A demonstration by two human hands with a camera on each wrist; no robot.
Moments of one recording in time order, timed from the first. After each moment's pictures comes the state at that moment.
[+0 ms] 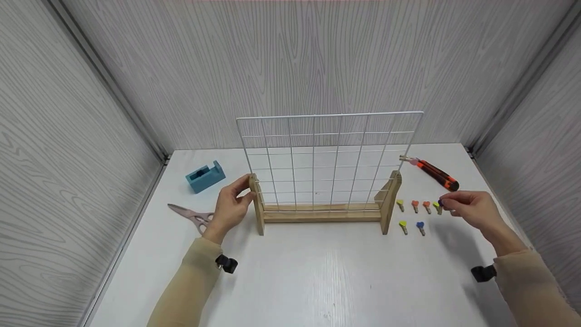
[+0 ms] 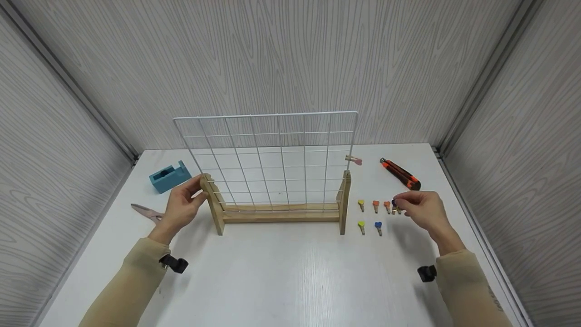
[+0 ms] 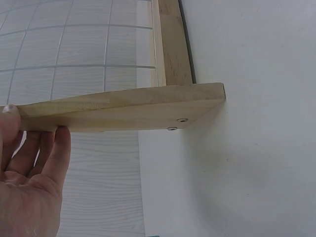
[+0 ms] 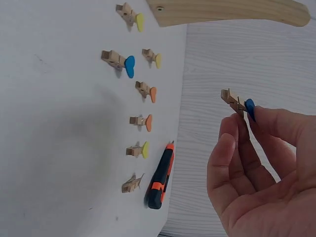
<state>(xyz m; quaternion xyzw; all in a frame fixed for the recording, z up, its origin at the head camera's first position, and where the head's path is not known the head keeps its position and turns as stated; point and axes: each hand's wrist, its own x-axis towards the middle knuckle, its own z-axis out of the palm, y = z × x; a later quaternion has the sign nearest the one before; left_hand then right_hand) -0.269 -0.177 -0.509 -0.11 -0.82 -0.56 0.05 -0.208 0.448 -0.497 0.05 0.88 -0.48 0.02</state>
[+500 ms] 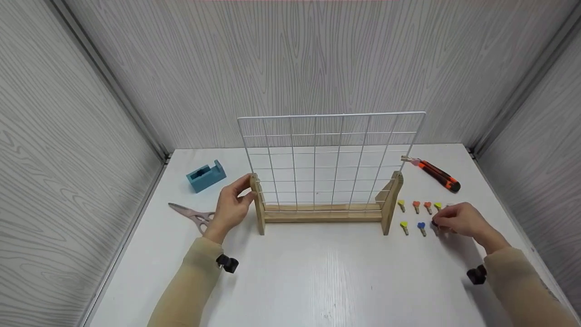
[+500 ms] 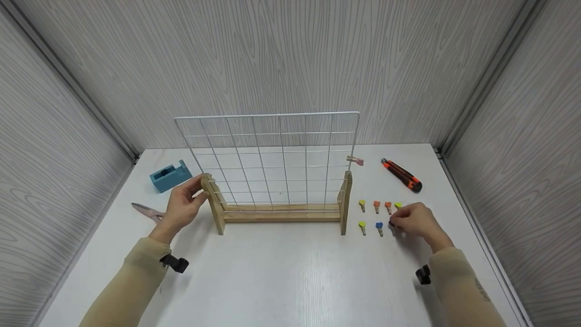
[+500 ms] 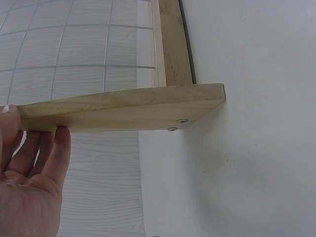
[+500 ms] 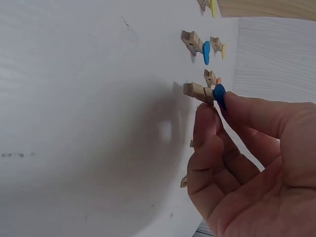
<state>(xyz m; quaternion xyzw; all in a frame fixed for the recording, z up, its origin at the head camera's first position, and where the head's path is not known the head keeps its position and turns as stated) -0.269 -0.177 -0.511 -0.11 -0.82 -0.56 0.05 -0.222 0.453 -0.530 0.06 0.92 -0.35 0.17</state>
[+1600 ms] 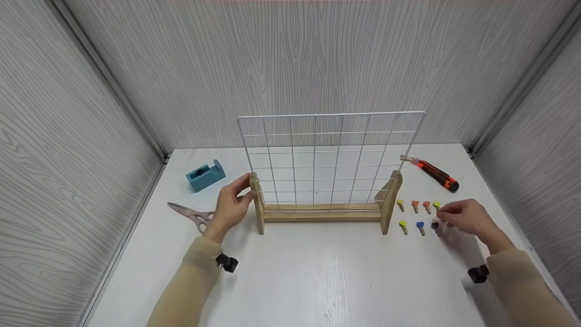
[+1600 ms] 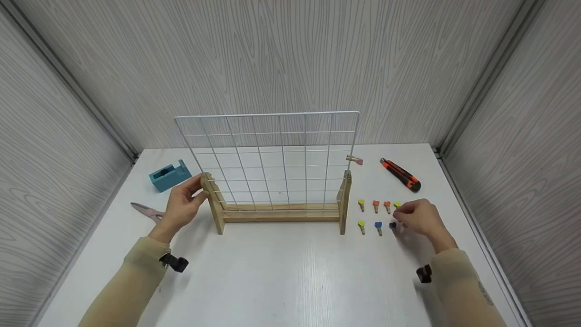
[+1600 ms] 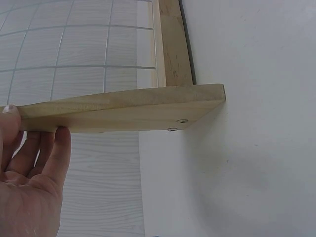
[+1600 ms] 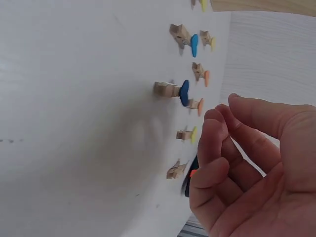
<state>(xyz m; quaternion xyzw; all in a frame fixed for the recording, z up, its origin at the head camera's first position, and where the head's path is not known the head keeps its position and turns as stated) -0.269 -0.176 -0.510 -0.10 -0.82 -0.56 0.05 -0.218 0.456 -0.516 0.06 0.93 -0.34 0.15</state>
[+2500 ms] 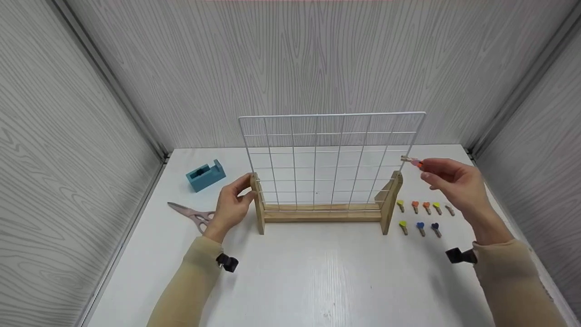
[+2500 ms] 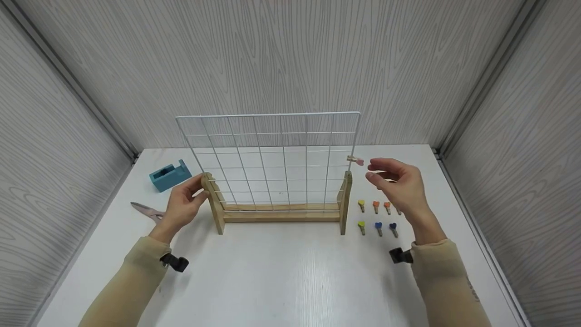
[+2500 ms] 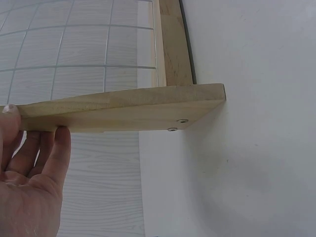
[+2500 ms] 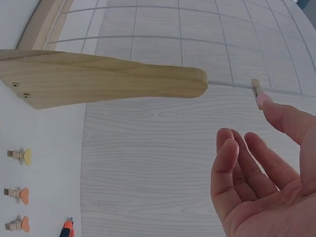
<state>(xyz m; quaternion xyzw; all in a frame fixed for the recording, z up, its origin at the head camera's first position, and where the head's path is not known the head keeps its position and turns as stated) -0.268 -0.176 -0.509 -0.11 -0.81 -0.57 0.05 -0.211 0.366 -0.424 -0.10 0.79 -0.60 -0.12</state>
